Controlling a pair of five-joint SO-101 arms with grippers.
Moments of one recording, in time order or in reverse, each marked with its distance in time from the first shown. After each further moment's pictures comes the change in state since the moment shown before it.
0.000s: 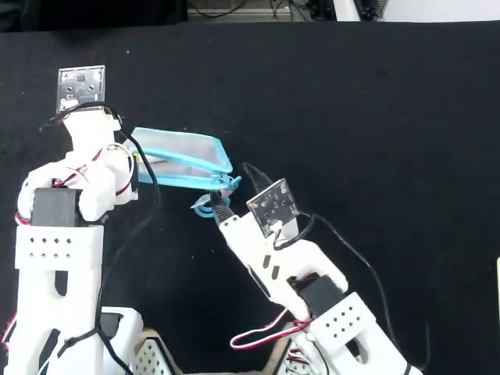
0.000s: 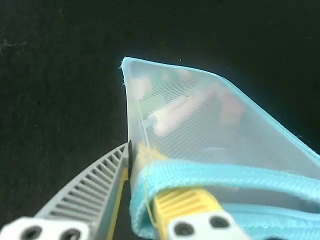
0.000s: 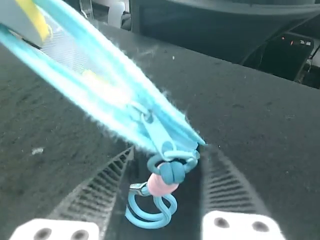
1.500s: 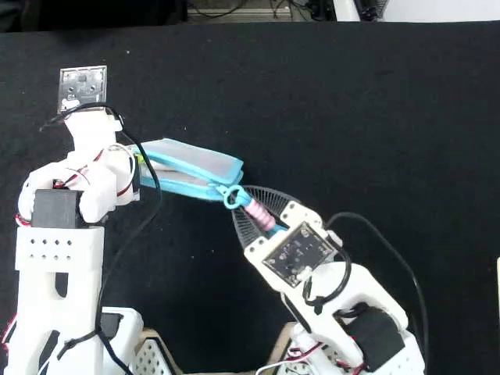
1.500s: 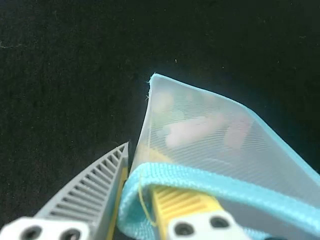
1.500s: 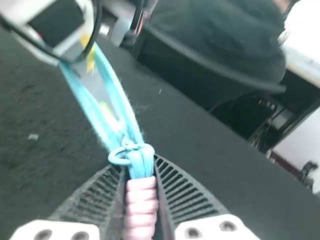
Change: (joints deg) left arm 0.1 -0.1 -0.4 0.0 0.0; right arm -0.1 -15.3 -27.2 41.3 18.1
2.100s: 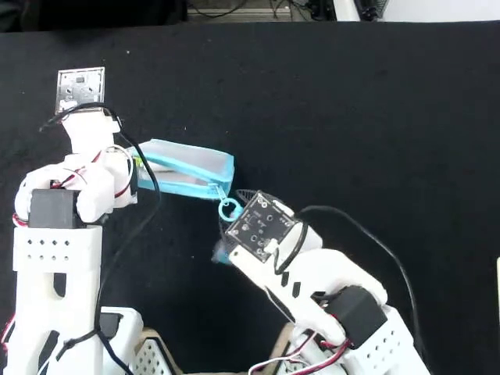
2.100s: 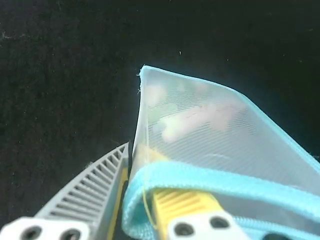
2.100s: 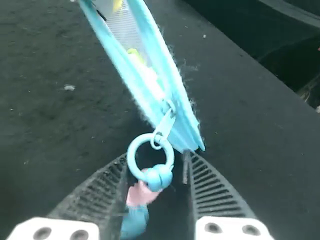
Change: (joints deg) left arm -0.1 0.1 -1.1 3.3 0.0; right arm -4.7 10.9 -1.3 4.6 -4.0
